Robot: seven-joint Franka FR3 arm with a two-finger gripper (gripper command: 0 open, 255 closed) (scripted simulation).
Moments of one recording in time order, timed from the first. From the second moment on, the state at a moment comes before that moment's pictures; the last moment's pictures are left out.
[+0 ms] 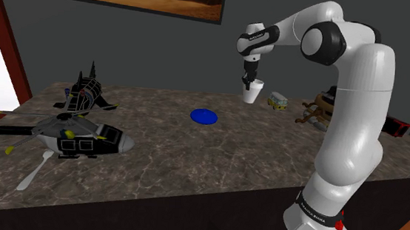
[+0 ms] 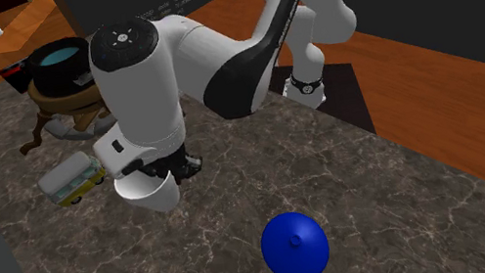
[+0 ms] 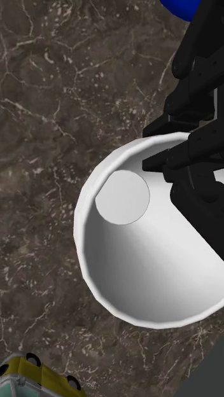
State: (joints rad) arm -0.23 0.30 -0.32 -1.64 -0.12 1.95 -0.54
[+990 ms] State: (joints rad) arm -0.23 0.29 -0.33 -1.46 -0.11 1.76 -0.56
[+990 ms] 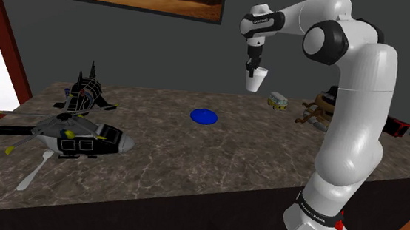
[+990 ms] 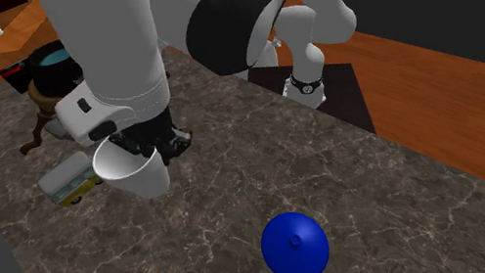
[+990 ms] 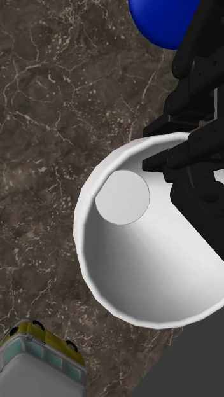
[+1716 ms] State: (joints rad) arm -0.24 0.32 -0.33 -1.27 -0.10 1.60 -0.59
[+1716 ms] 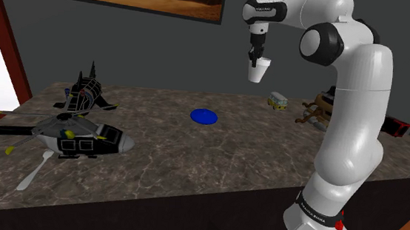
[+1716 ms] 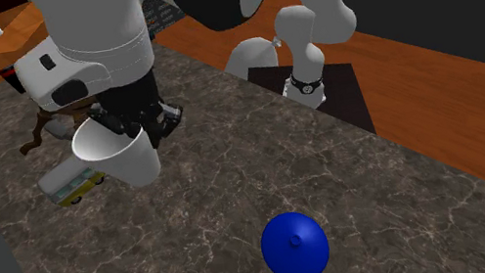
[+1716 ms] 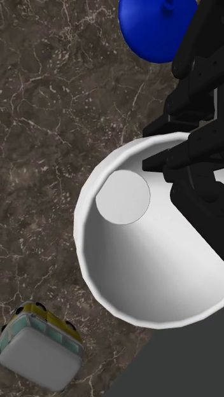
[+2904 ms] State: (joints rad) arm -0.31 0.50 -0.33 -0.74 -0.05 1.26 -0.66
